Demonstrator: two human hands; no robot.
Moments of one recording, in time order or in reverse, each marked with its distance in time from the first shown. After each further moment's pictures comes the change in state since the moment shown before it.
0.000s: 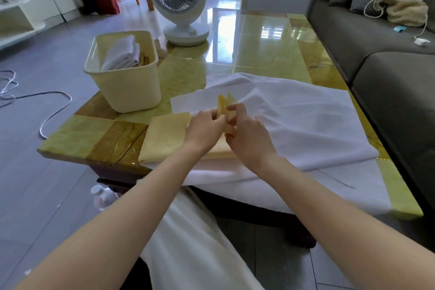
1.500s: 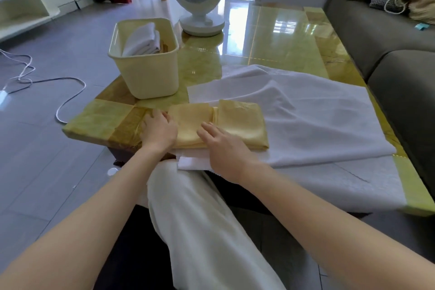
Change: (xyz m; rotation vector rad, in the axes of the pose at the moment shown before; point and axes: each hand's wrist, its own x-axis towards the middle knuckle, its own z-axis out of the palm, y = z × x) left_hand -0.014 -0.092 -0.071 0.247 0.237 -0.379; right_hand -0.025 -0.043 0.047 -0.252 -0.369 -0.376
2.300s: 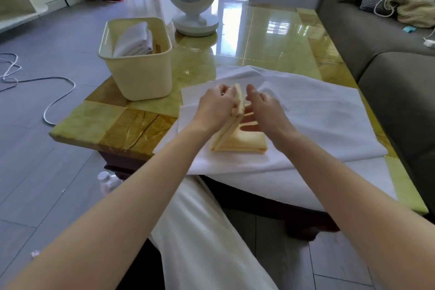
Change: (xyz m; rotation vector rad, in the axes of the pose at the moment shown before) left_hand -0.039 0.113 0.010 -0.523 -0.306 0.293; right_hand 0.001 0.046 -0.071 1.072 0.342 0.610
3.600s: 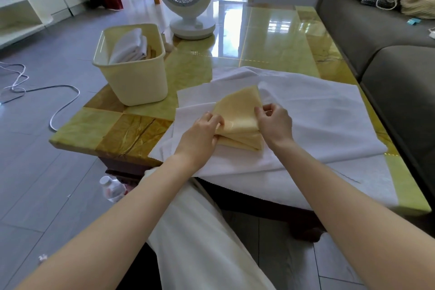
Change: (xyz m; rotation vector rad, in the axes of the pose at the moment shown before) left_hand -0.012 -0.072 0.004 0.712 -0.041 0.381; right_hand 0.029 0.050 -0.022 -0.287 0.327 -0.021
